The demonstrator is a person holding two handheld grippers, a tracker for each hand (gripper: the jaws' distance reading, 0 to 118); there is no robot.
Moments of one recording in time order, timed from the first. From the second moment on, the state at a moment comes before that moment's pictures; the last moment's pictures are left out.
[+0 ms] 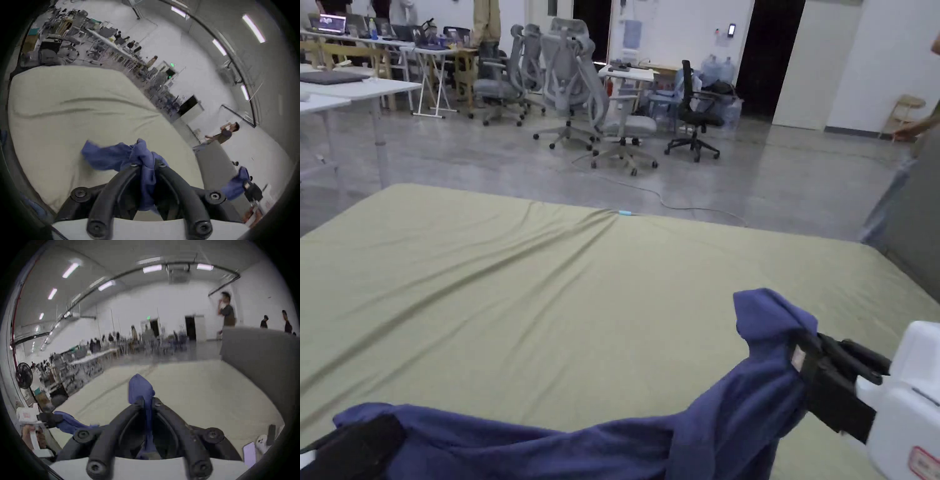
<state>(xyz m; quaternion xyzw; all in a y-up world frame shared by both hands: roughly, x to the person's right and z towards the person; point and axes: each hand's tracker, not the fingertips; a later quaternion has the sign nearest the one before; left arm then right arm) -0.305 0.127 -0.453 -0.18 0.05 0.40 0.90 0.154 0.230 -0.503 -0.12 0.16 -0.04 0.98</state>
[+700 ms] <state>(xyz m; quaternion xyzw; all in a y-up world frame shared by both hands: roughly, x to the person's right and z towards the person) -0.289 0.357 -0.589 -0.06 -0.06 0.33 0.94 0.240 0.412 -0.615 -0.04 0.07 -0.06 1.00</state>
